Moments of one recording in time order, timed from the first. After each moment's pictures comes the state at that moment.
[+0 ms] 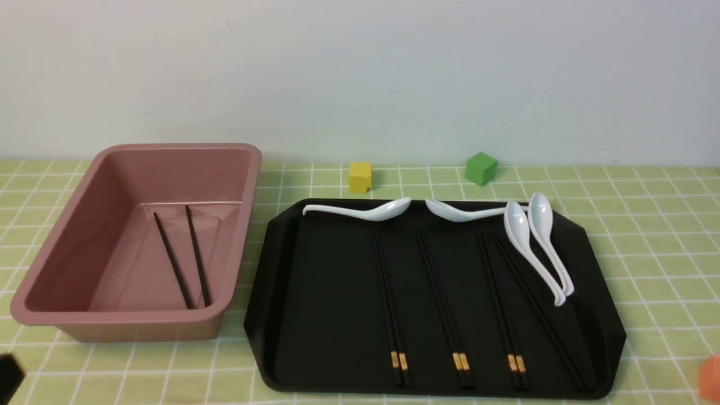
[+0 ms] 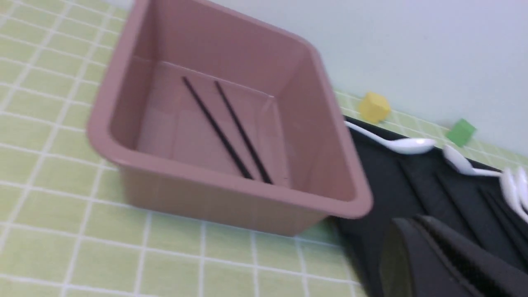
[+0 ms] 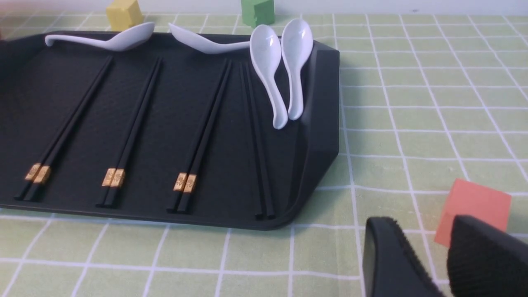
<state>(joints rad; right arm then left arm) 0.14 -0.01 0.02 -0.07 0.37 0.17 -0.09 0.15 -0.15 -0.03 0.30 -0.40</state>
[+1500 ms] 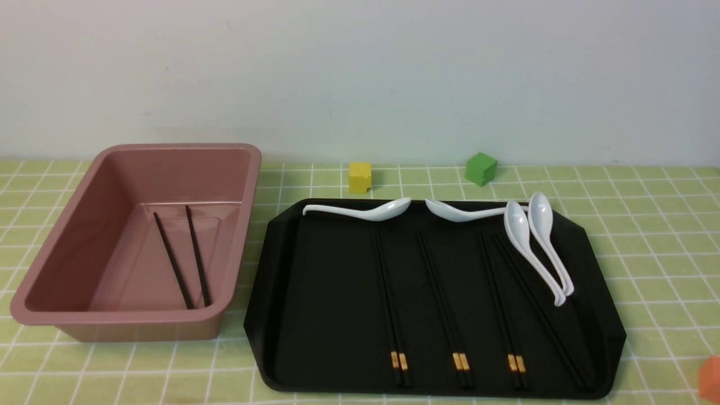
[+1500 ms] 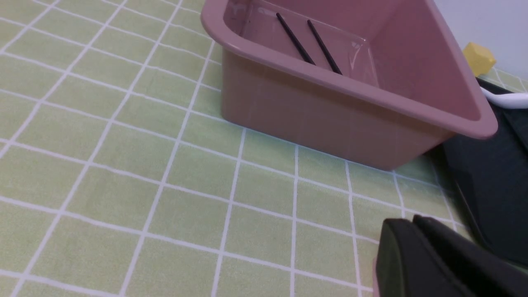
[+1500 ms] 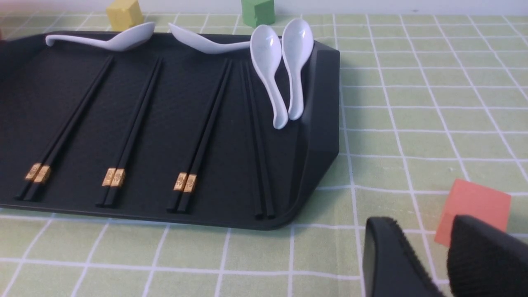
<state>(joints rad) 0.14 -0.01 0.02 -0.07 0.37 0.17 -0.01 -0.01 0.03 -0.03 0.38 -0.36</state>
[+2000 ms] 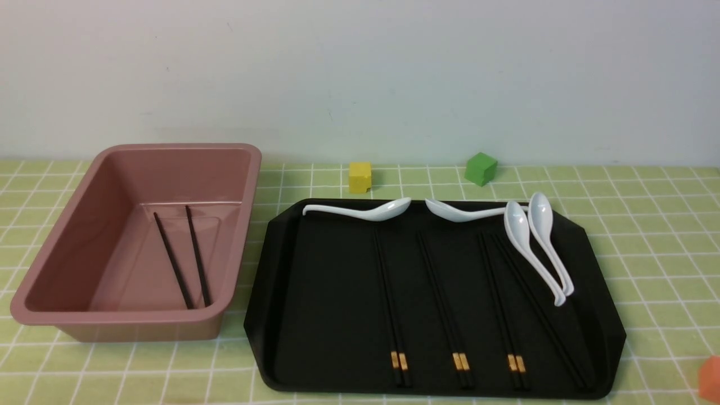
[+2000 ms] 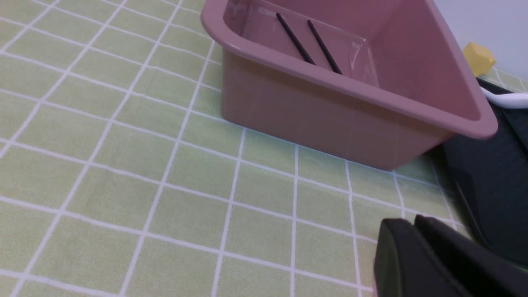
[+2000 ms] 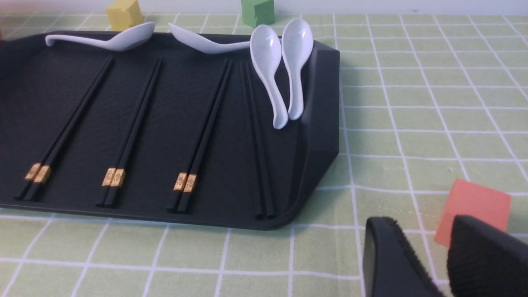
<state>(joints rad) 0.14 -0.01 0.02 -0.07 0.37 0.17 -0.01 -0.01 0.03 -0.03 0.38 -0.36</state>
